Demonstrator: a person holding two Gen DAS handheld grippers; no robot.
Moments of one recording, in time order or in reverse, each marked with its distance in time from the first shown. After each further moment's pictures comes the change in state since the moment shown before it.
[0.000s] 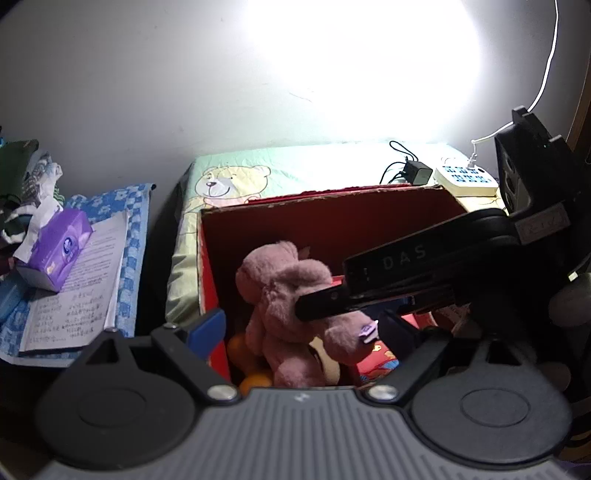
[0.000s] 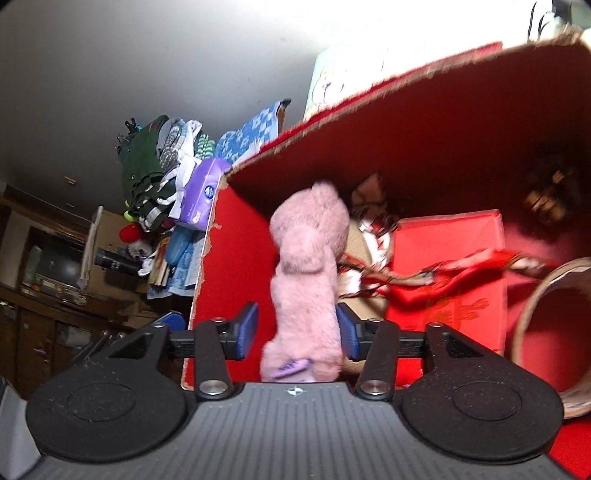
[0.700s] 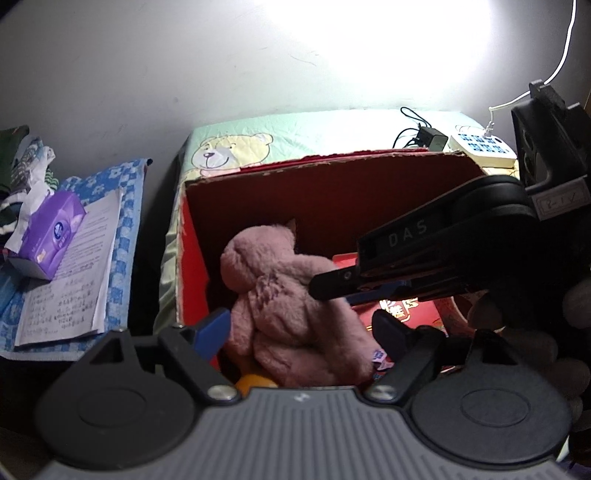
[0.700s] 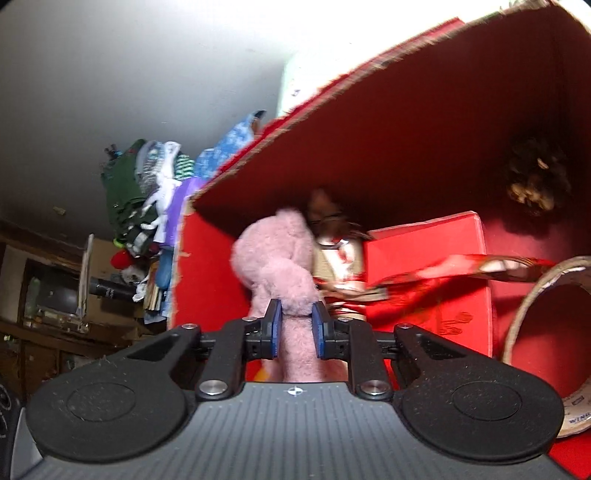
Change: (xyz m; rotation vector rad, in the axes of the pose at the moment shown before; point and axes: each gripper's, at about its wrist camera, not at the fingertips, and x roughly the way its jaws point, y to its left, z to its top) left arm 0.045 -0.010 0.001 0.021 0.118 0.061; right arm 0.016 -0.026 0.008 0.134 -0.001 -0.002
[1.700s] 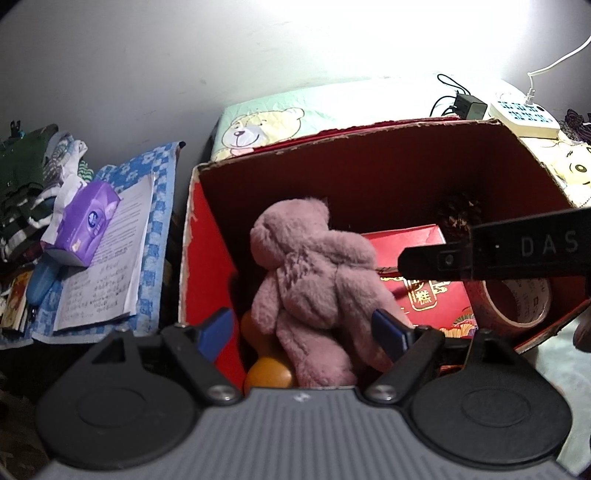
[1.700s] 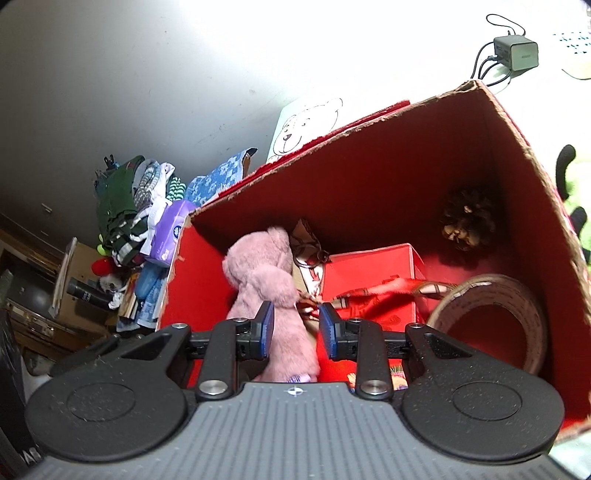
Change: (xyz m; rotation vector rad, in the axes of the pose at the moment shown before) left arm 0.009 -0.020 0.006 0.014 0.095 0.171; right arm -0.043 0.009 -0.026 -0.134 -0.164 -0.099
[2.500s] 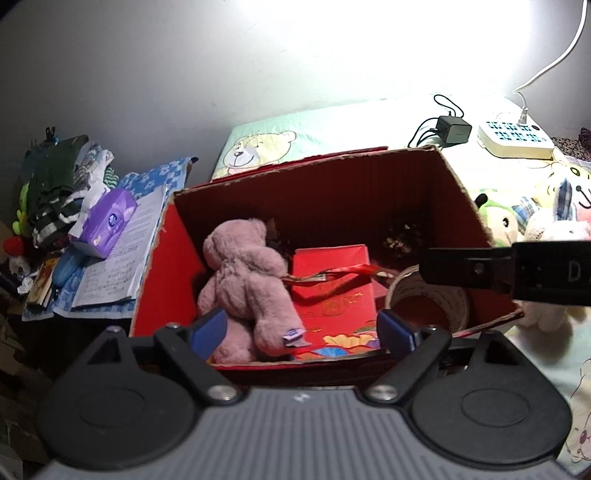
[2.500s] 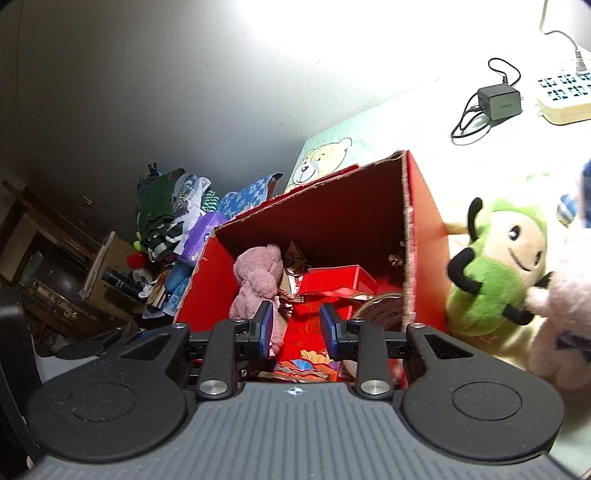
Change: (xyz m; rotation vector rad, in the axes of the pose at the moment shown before) left arm -0.055 -0.101 0.006 -0.065 -0.037 0.114; right arm -0.090 -0.057 0.002 -0.088 -0.061 0.128
